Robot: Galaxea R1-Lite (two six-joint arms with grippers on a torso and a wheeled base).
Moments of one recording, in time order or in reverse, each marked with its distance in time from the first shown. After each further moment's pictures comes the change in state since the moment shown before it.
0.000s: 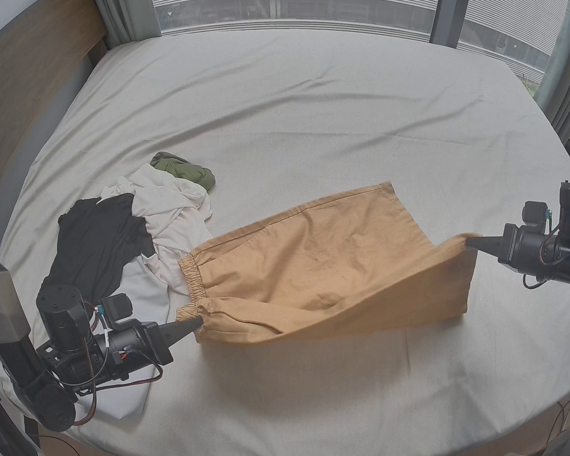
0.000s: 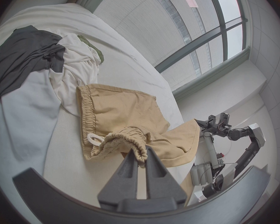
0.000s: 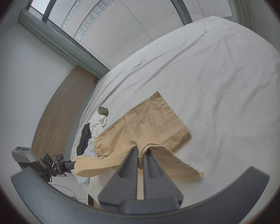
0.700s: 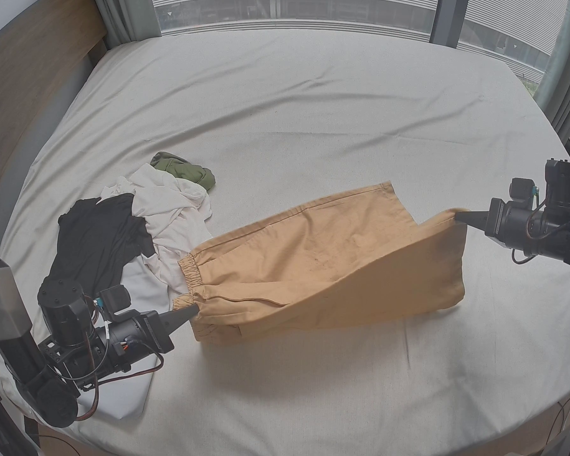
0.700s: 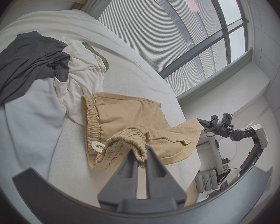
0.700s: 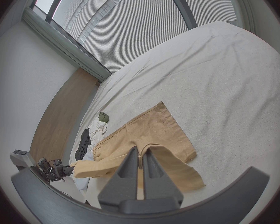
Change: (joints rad) left arm 0.004 0.007 -0.033 0.000 0.076 -0.004; right arm 0.017 0.107 -0.158 0.000 -0.004 -0.003
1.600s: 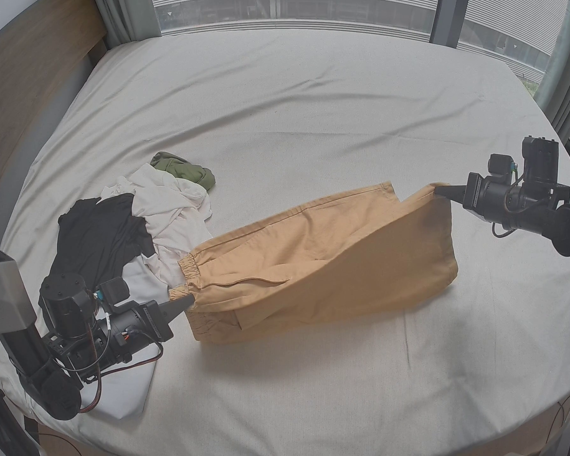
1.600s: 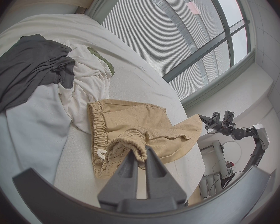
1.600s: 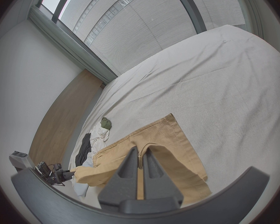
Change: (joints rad) left arm 0.027 0.030 -0.044 0.000 0.018 -0.001; right arm 0.037 0.139 -0.206 0.002 -0.002 -0.001
